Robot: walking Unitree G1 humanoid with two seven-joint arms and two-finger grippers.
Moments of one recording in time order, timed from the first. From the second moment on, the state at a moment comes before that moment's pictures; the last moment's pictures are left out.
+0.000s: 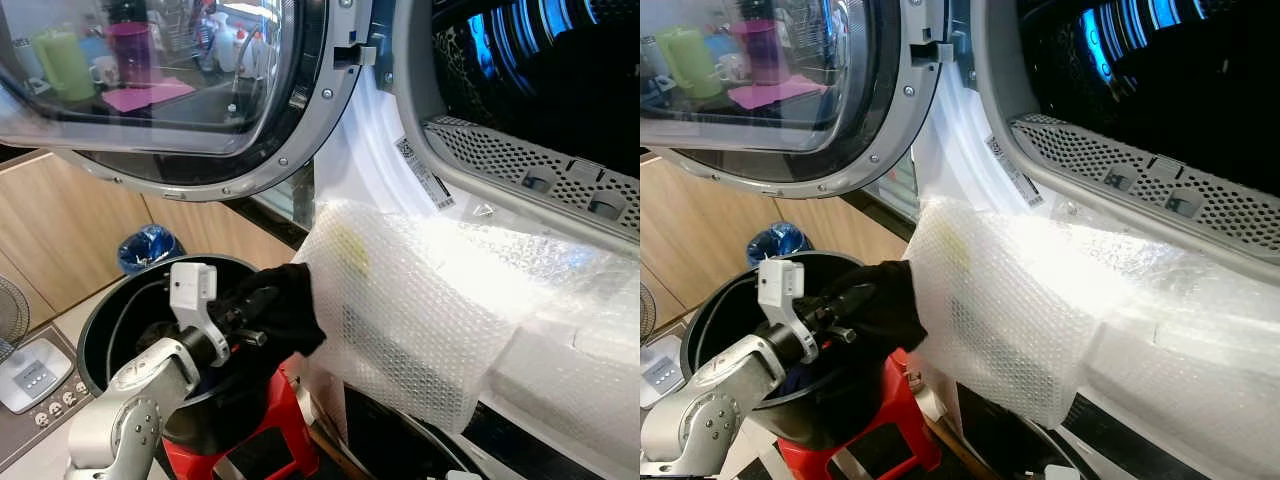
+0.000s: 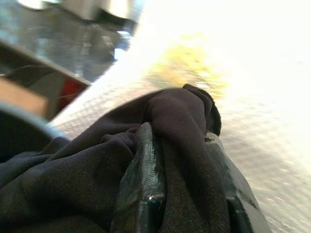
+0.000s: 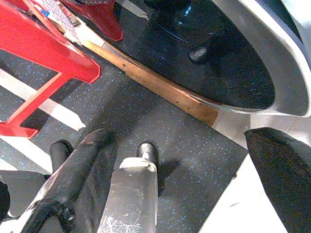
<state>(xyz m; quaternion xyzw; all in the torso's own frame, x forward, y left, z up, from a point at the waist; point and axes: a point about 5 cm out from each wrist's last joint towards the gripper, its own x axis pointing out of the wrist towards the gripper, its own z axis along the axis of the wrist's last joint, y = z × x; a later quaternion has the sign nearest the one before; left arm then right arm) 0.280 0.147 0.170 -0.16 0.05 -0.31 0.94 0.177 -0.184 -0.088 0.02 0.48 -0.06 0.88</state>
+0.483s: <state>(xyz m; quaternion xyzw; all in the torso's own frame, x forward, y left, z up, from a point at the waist) 0.253 0.058 0.185 -0.10 0.10 -0.57 0.81 0.183 -0.181 -0.085 0.03 0.47 -0.06 0.88</state>
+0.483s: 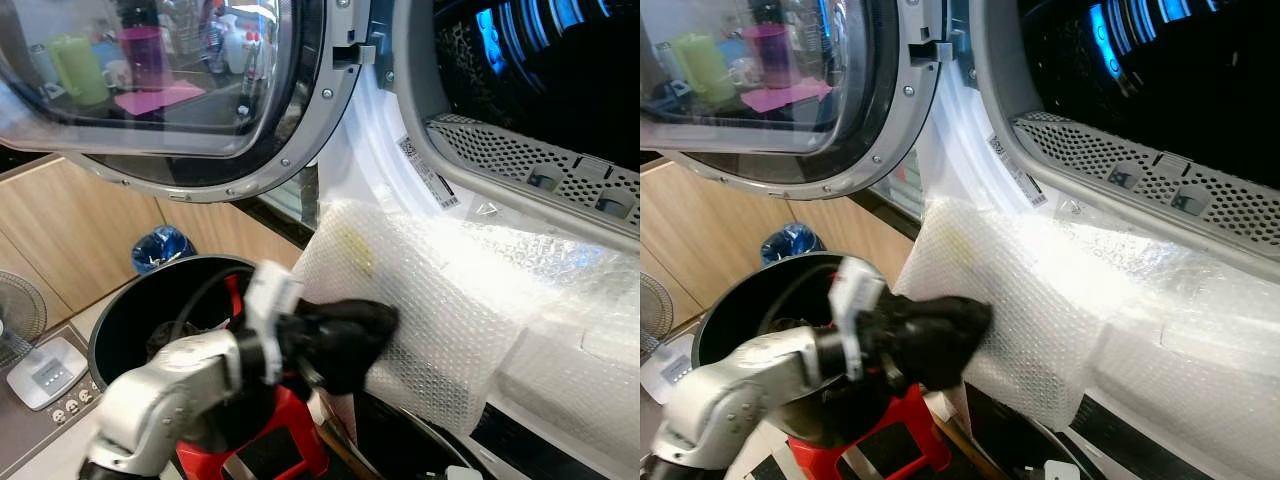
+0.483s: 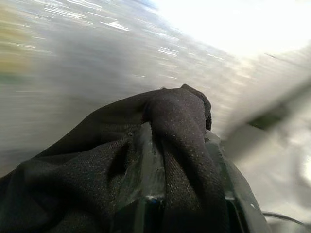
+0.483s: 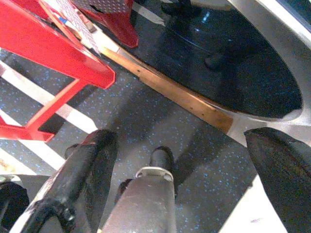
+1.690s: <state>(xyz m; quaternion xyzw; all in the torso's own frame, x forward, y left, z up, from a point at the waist) 0.236 0.084 0.147 -0.08 0.16 -0.57 0.80 0.166 -0.243 -0.080 -0.08 0.47 -0.08 0.87</state>
